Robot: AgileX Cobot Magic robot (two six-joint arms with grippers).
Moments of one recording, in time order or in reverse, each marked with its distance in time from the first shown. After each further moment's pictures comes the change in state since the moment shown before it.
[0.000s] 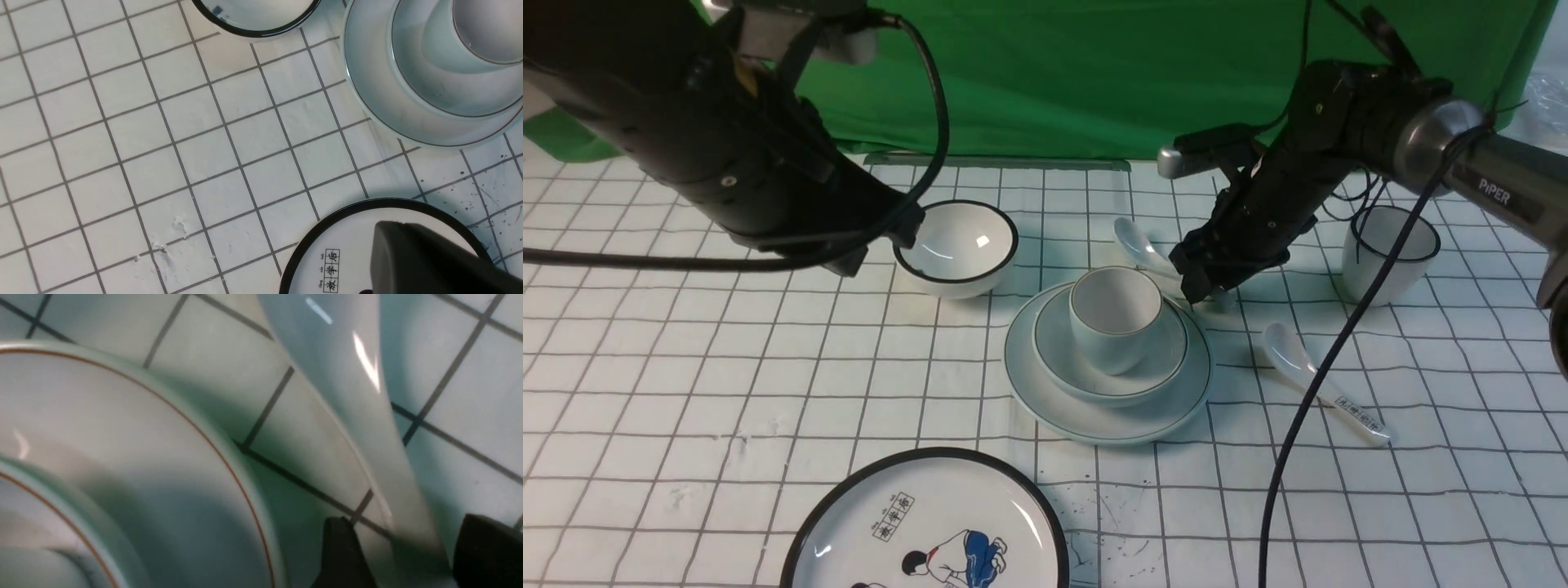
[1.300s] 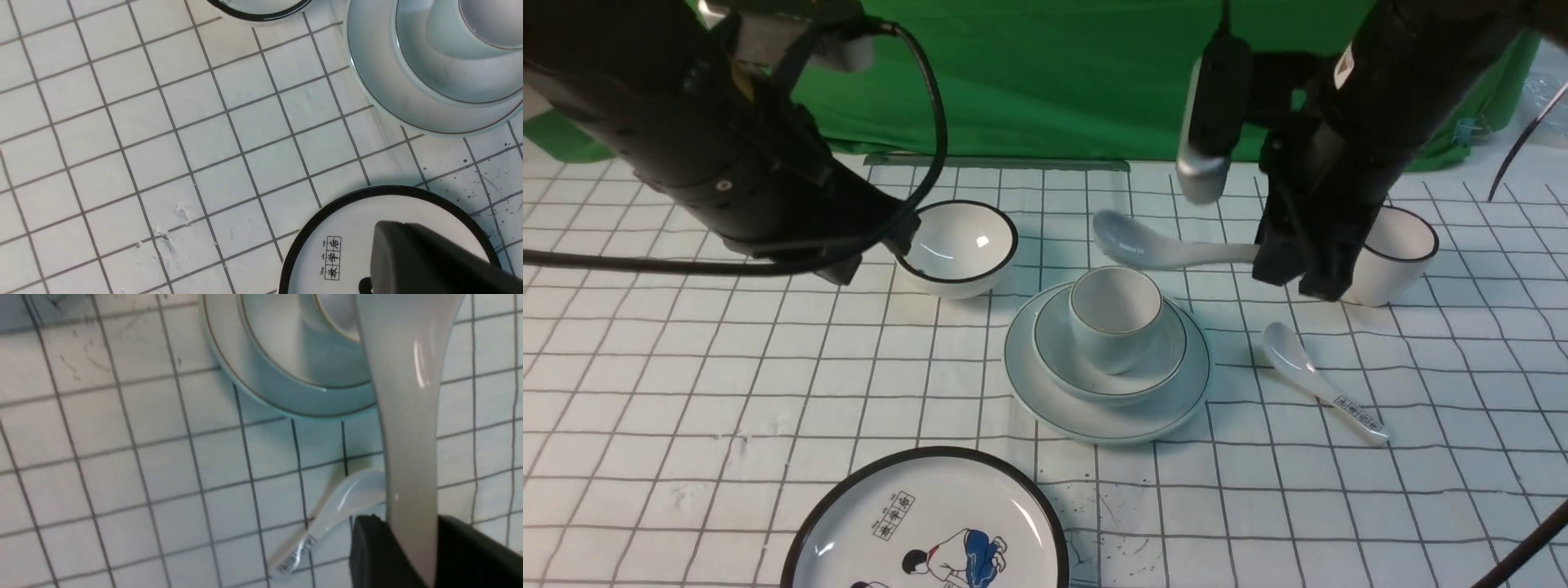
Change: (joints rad) right arm 0.211 -0.560 0.283 -0.278 0.296 -0.601; left arm 0.000 0.000 0.000 0.006 0.019 0.000
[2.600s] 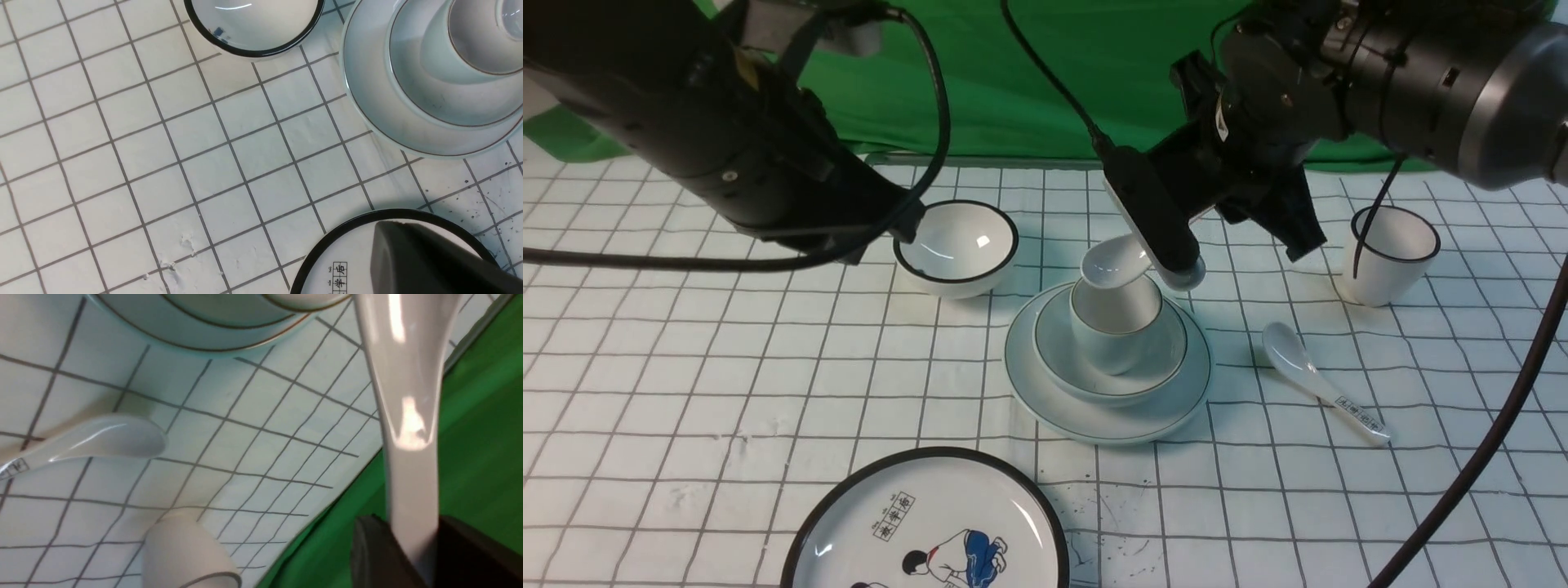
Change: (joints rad) right arm 0.122 0.100 0.003 -0.409 -0.322 -0.423; left arm 0.000 0.000 0.000 0.001 -0.049 0.039
